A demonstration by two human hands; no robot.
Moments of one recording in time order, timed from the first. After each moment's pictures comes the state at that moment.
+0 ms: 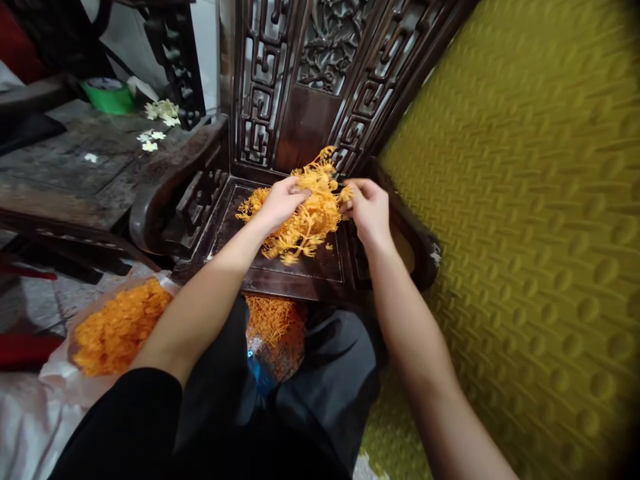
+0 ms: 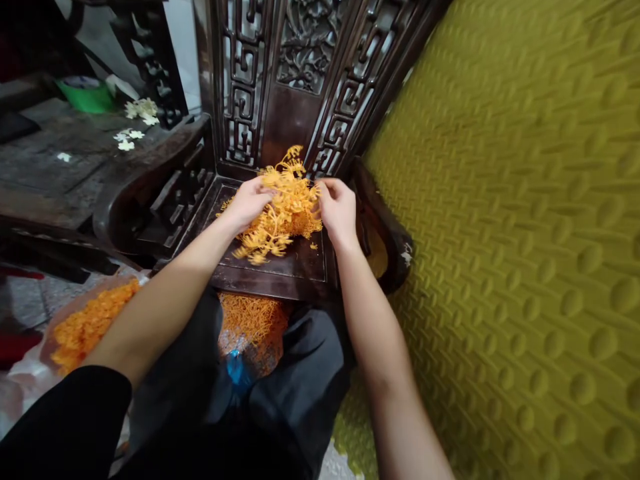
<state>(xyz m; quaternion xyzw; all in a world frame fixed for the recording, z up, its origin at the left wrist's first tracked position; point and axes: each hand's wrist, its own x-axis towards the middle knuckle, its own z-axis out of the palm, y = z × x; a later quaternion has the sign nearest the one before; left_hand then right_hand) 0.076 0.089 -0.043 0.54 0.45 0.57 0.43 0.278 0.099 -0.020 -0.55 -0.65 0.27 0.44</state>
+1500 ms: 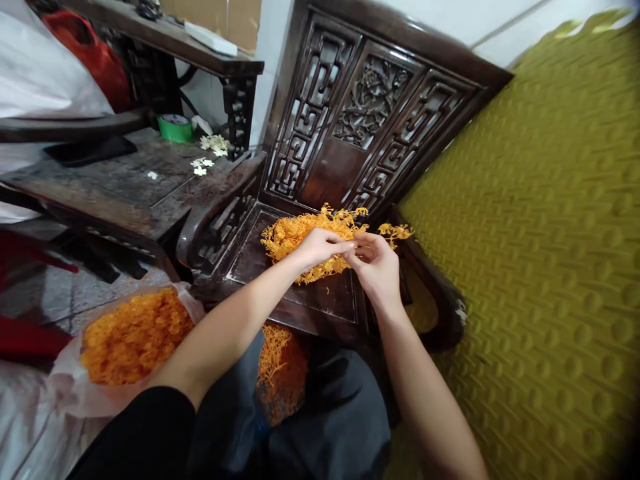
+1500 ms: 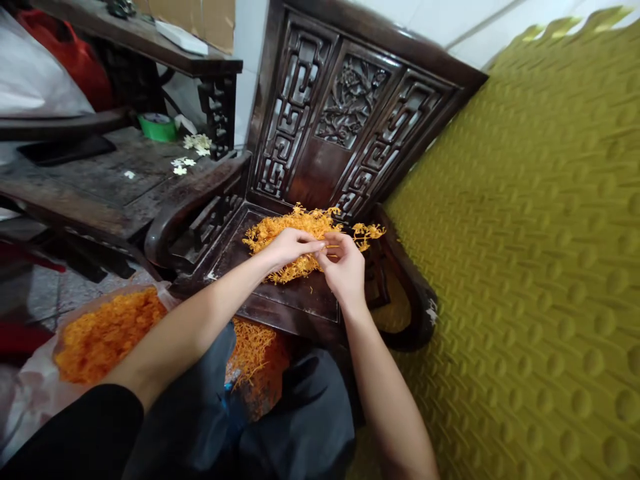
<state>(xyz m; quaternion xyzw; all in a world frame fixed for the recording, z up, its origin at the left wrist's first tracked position) 0.078 0.063 -0.037 0.52 0.38 0.51 0.57 0.235 0.045 -0.016 -0.47 -0.67 0.32 0.48</state>
